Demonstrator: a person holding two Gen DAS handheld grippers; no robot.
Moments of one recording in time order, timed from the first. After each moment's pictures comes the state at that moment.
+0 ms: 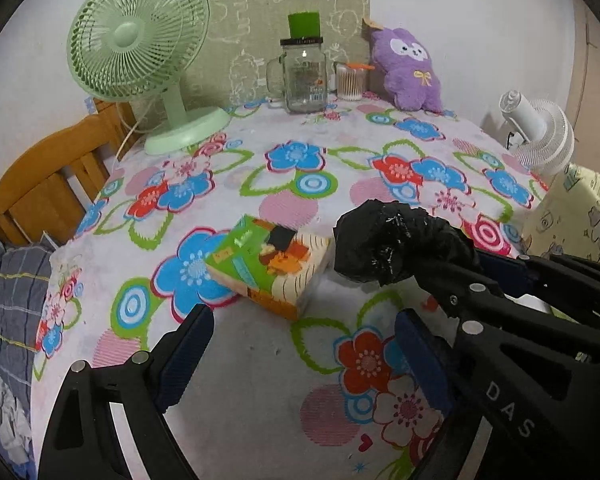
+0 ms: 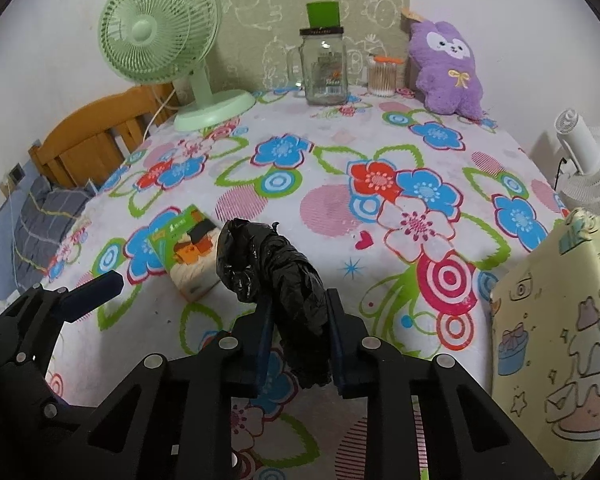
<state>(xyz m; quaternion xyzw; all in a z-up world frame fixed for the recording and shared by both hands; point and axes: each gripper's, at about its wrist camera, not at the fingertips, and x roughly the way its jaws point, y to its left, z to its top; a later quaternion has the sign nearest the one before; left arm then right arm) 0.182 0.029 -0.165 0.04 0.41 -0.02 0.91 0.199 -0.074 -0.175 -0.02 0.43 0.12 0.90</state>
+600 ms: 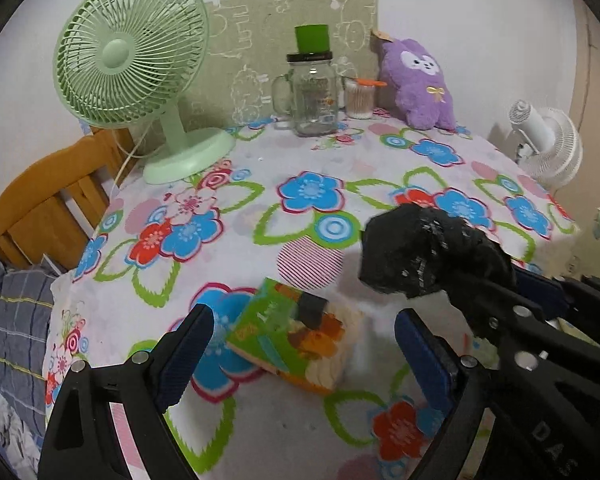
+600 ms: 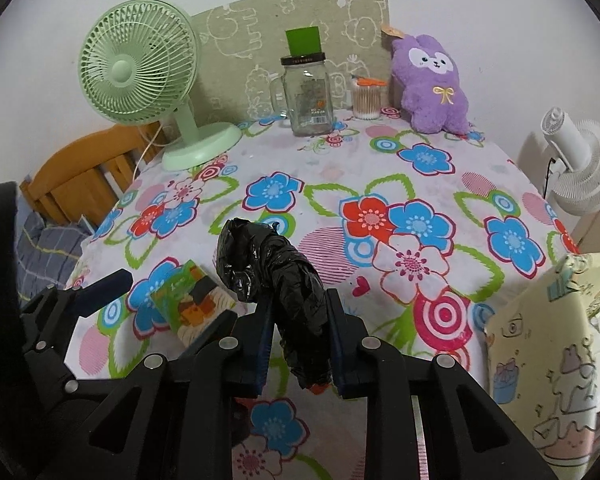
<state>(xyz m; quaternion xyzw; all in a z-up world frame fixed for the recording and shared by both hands) 0.227 0.044 -0.158 0.06 0.40 -0.02 0.92 0.221 -0.070 -0.158 0.01 0.41 0.10 0.91</state>
